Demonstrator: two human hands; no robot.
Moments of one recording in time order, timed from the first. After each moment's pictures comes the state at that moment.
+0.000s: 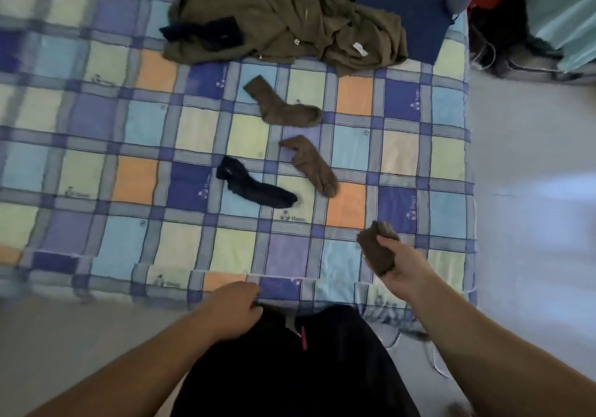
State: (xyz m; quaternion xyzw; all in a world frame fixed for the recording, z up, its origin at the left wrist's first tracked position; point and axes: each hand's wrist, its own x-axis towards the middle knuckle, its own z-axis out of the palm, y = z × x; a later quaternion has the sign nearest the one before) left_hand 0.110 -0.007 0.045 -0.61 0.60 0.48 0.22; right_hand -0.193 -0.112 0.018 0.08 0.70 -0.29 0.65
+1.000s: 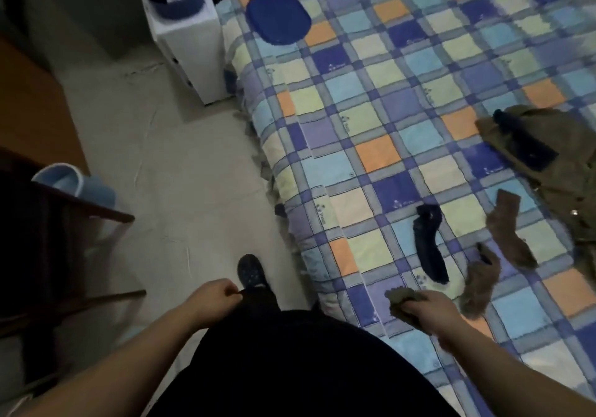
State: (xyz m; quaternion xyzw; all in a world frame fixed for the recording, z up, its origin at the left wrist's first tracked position) left_hand 0.145 0.342 0.112 -0.87 0.01 0.48 -0.13; right_hand -0.009 -0.064 0.064 -0.62 0.49 0.28 0.55
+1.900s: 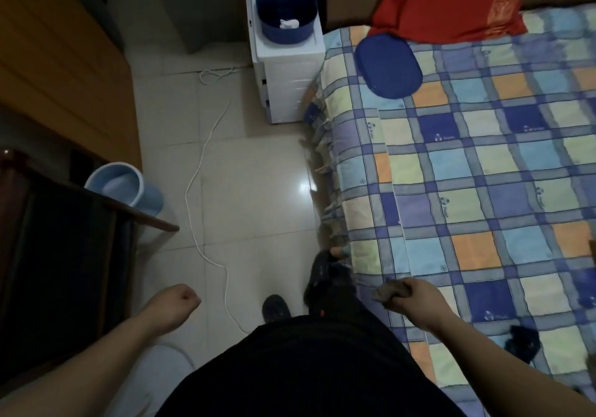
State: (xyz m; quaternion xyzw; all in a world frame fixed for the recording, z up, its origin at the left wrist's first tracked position) left_hand 0.373 0.629 0.090 -0.86 -0.16 0.44 -0.22; right_hand 0.354 0.147 0.095 -0.86 0.21 0.37 0.28
